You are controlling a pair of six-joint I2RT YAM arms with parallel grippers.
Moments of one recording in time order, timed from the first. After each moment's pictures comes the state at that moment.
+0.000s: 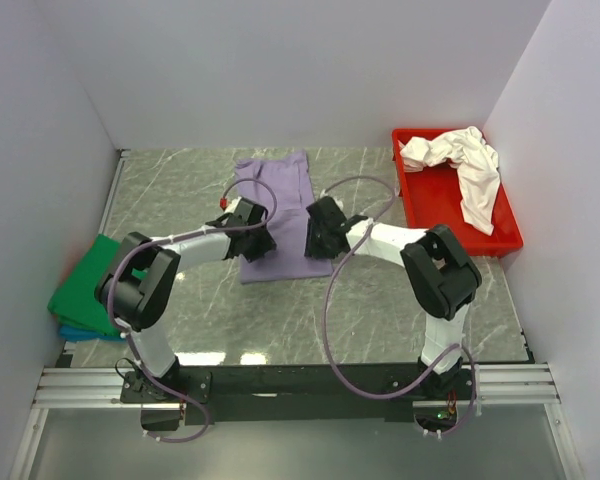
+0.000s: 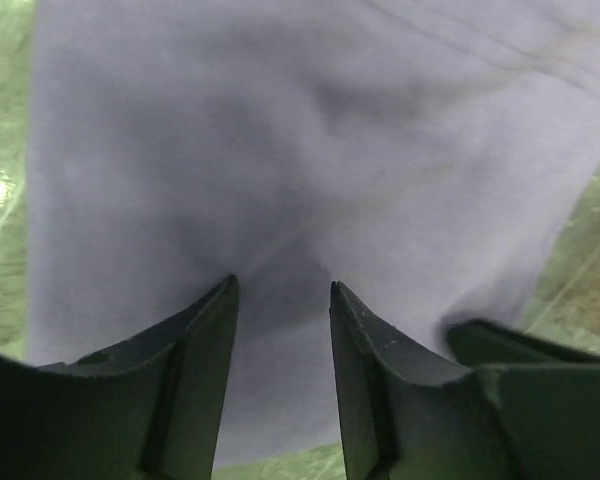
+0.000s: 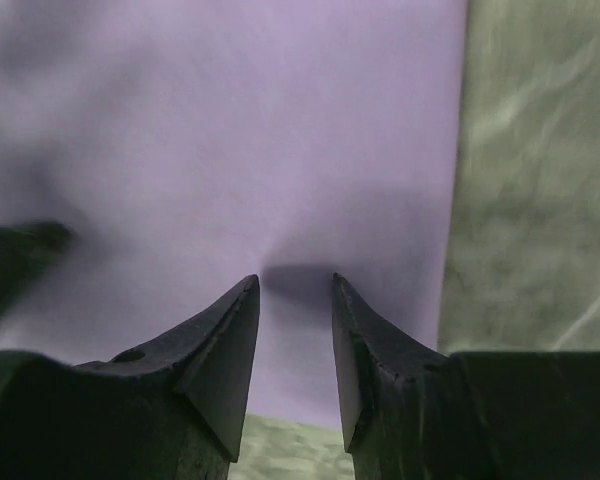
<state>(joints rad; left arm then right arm) -0.52 1.78 1.02 -0.20 -0.10 -1.00 0.62 1.88 1.21 -0.29 0.07 0.67</state>
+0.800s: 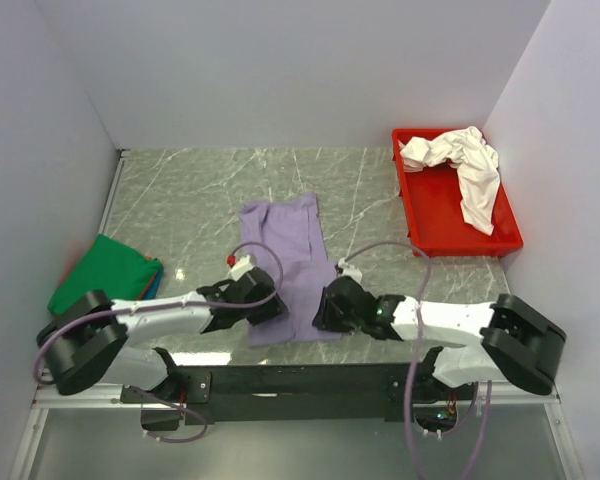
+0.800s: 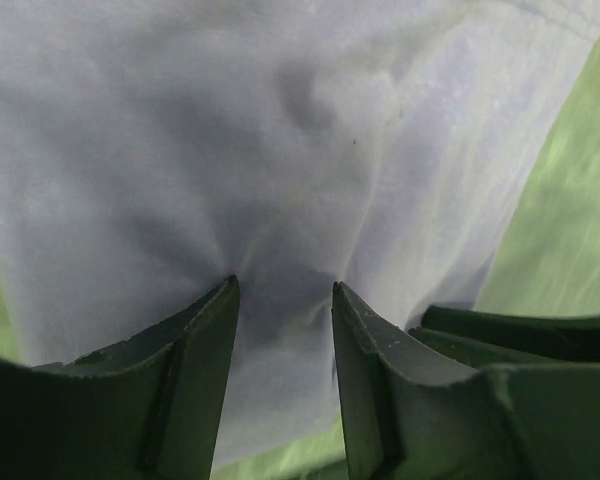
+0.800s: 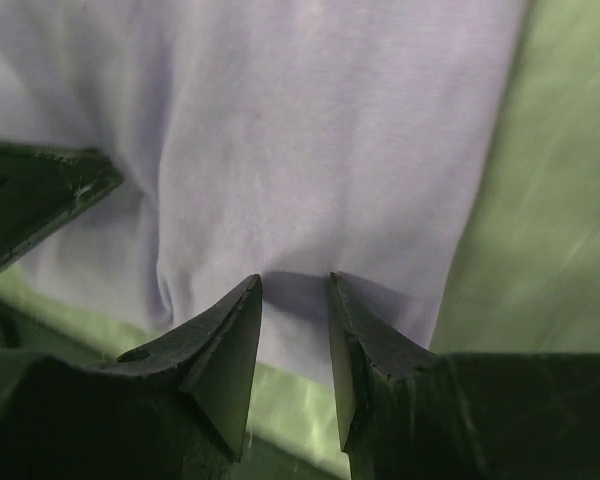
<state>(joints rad) -0.90 1.35 0.55 -0.09 -0.19 -1.22 0.96 1.31 0.50 -0.10 0.13 0.97</state>
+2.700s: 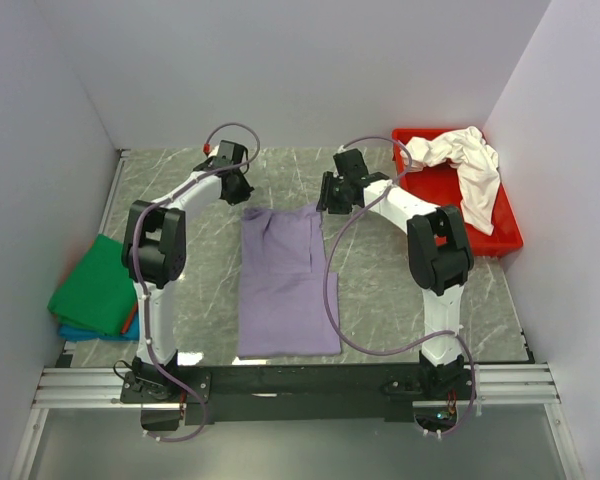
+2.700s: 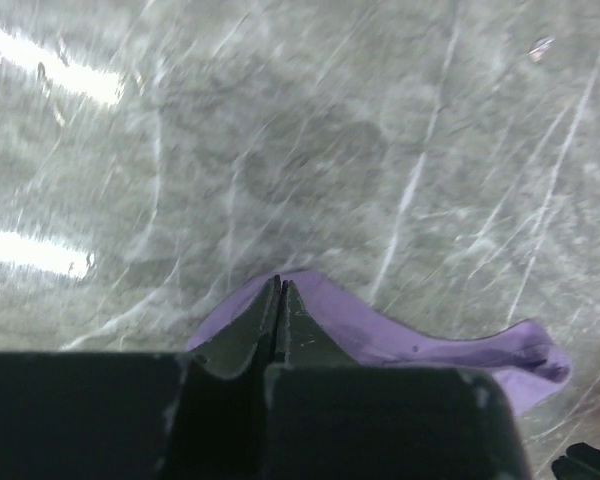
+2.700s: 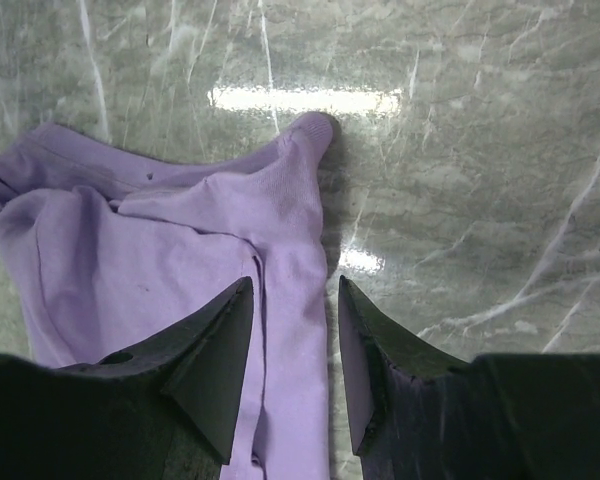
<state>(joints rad) -0.29 2.12 1.66 -0.44 -0.14 -0.77 0.39 2.07 1.58 -0.39 -0.10 0.49</state>
